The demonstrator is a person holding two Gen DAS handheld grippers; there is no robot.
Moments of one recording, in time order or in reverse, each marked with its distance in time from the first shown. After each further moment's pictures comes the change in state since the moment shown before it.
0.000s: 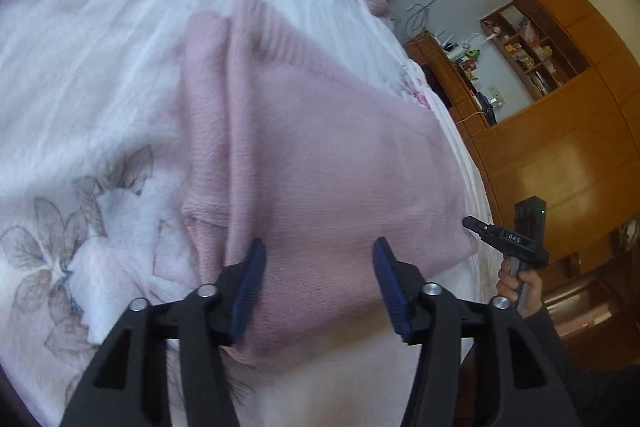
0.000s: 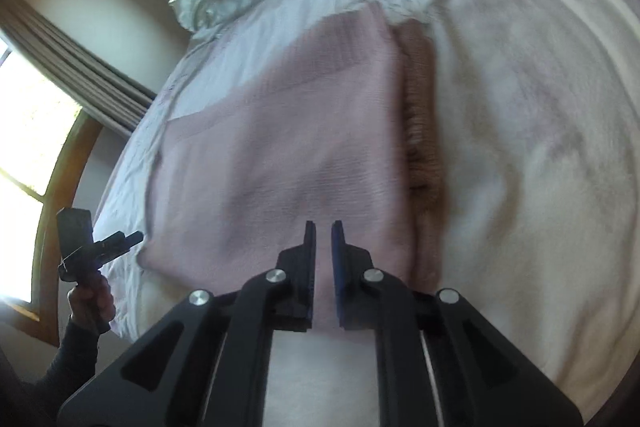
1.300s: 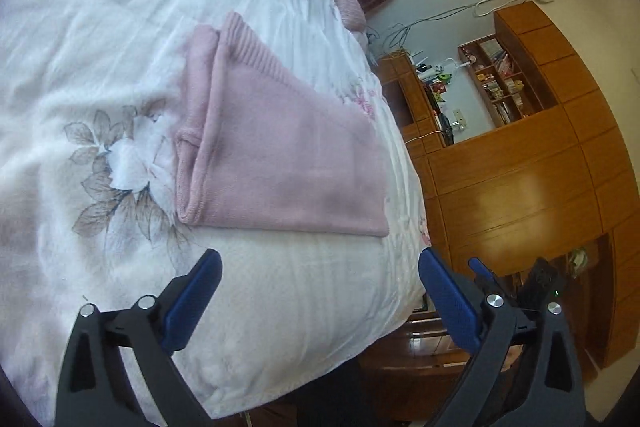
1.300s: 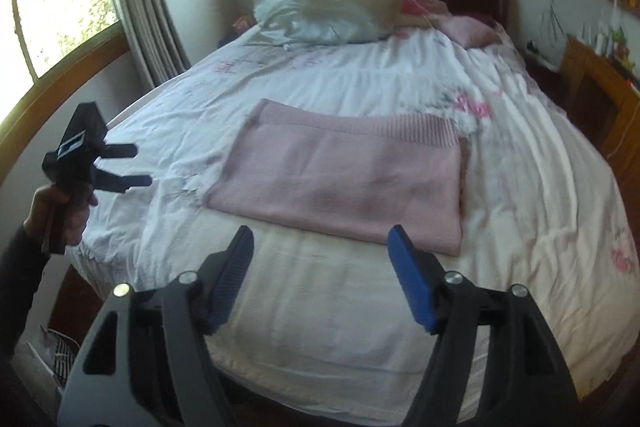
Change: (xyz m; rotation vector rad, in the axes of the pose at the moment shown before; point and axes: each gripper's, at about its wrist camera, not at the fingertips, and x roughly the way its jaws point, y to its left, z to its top) left arm -0.111 -0.024 -0.039 -0.185 -0.003 -0.148; right arm -0.126 0.231 -0.122 -0.429 -0.156 -0.268
